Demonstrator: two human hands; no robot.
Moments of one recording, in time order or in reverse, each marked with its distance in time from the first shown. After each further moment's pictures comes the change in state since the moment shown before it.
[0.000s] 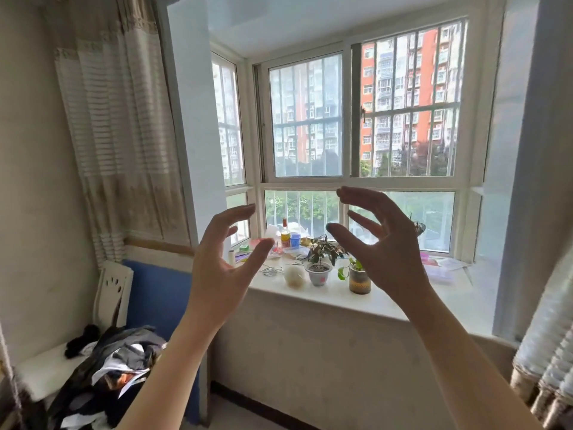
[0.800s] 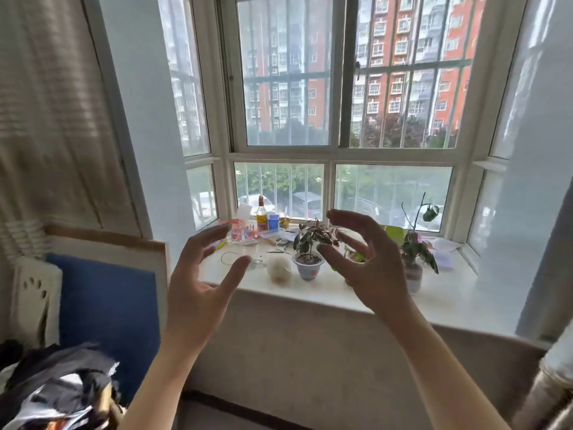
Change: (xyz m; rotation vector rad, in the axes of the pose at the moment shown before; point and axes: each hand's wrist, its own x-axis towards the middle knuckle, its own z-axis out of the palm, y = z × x) left_hand 0.050 -0.276 0.055 -0.060 -0.067 -0.203; right_hand 0.054 0.244 0.097 -0.073 0.031 0.185
